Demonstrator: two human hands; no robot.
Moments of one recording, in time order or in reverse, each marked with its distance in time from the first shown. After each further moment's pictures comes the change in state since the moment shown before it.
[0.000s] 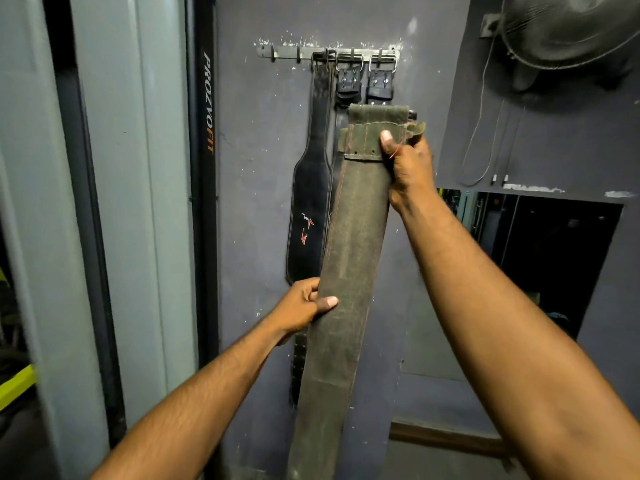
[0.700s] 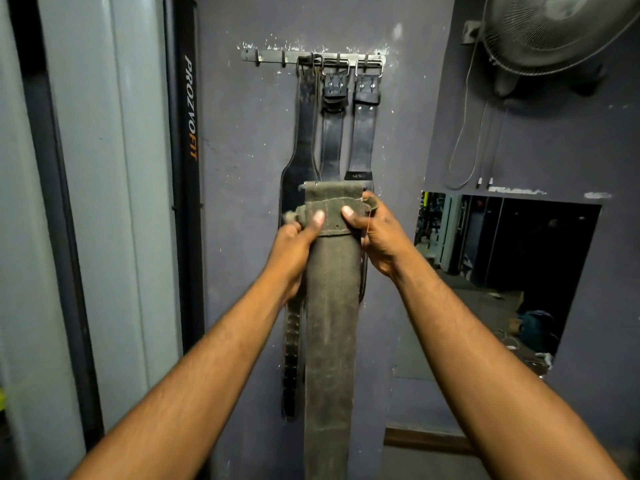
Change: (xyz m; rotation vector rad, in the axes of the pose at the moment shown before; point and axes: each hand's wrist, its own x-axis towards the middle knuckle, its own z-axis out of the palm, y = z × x) left_hand 0.041 0.088 -0.004 -0.342 0.248 0.180; right_hand -0.043 0.061 -0.039 -0.203 -0.309 0.188
